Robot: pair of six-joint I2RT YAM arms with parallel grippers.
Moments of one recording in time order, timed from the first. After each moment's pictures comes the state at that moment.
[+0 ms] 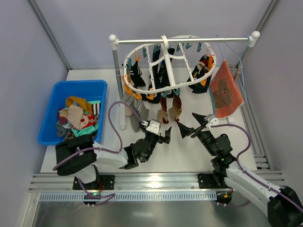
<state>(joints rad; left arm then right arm) -1.25 1.52 0.50 1.06 -0.80 -0.05 0.56 0.63 0.06 0.78 -0.01 0.08</state>
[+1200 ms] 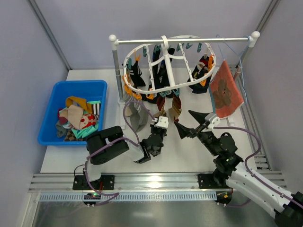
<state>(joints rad) -1.18 1.94 0.71 1.28 -0.96 0.09 0.68 0.51 0.19 0.58 0.02 0.05</state>
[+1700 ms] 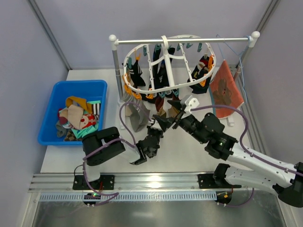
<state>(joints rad) -1.18 1.90 0.64 1.29 -0.94 0.07 0.98 0.84 0.72 0.30 0.14 -0.02</state>
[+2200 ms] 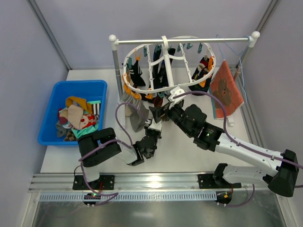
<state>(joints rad) -1.18 1.83 0.58 1.29 -0.93 0.04 0.98 1.07 0.88 0.20 0.33 -0.01</state>
